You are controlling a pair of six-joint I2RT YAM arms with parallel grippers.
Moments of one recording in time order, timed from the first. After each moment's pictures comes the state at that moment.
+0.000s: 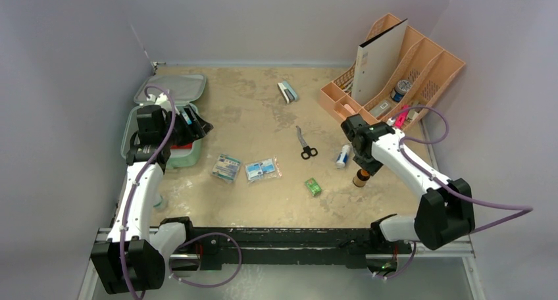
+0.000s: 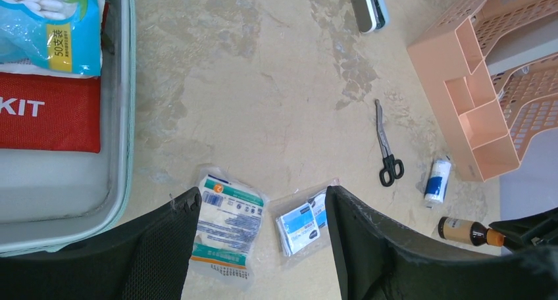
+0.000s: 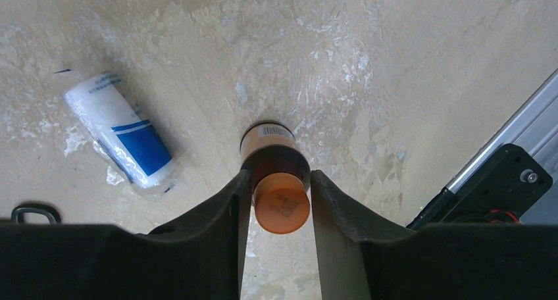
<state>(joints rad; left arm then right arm) 0.11 1.00 0.84 -0.41 0.39 -0.43 0.38 1.35 0.99 -1.16 0.58 1.26</state>
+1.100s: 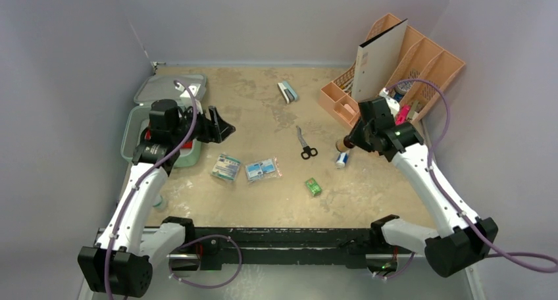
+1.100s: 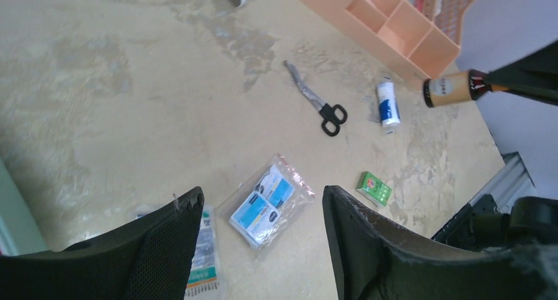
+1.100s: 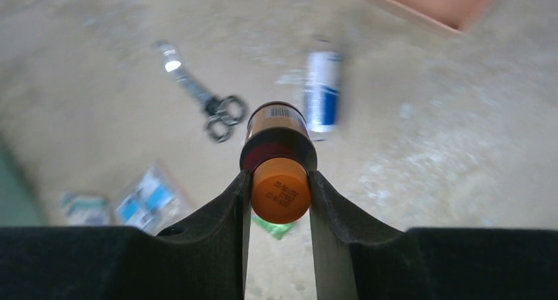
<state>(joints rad) -0.10 0.98 0.90 -0.39 0.51 -0.26 0.38 1.16 1.15 -0.98 0.34 0.85</state>
